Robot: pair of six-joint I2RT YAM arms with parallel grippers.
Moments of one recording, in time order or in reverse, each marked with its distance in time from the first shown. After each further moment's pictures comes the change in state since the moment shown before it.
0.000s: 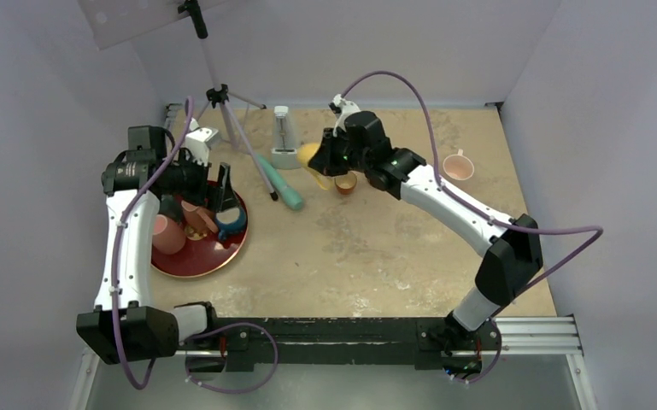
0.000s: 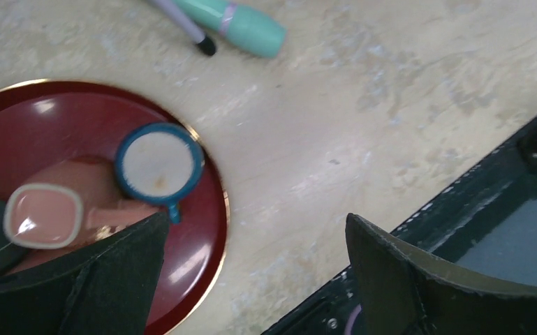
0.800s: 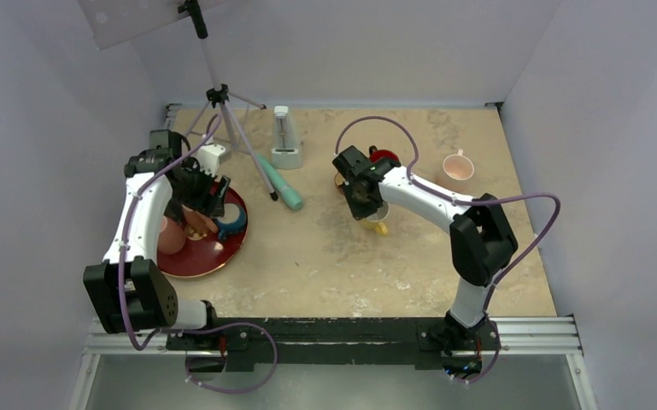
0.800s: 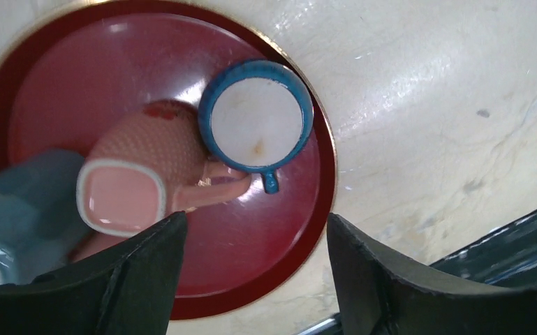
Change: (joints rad) left arm 0.000 0.165 -0.130 0.101 -0.355 0.122; right arm -0.024 0.145 -0.088 -0.609 0.345 -0.241
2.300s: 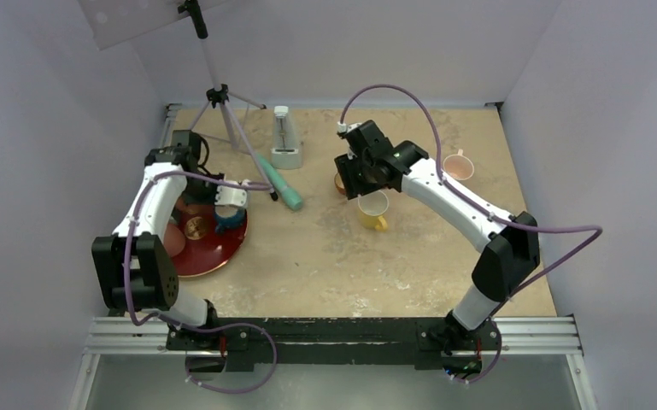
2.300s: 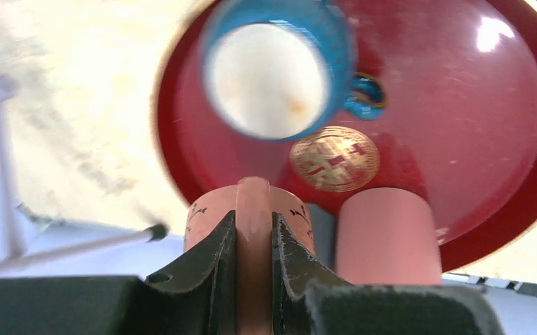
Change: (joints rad) left arm -0.084 0.127 -0.037 -0.001 -0.189 1.279; right arm -0.019 -0.121 0.146 -0.020 -0.046 -0.064
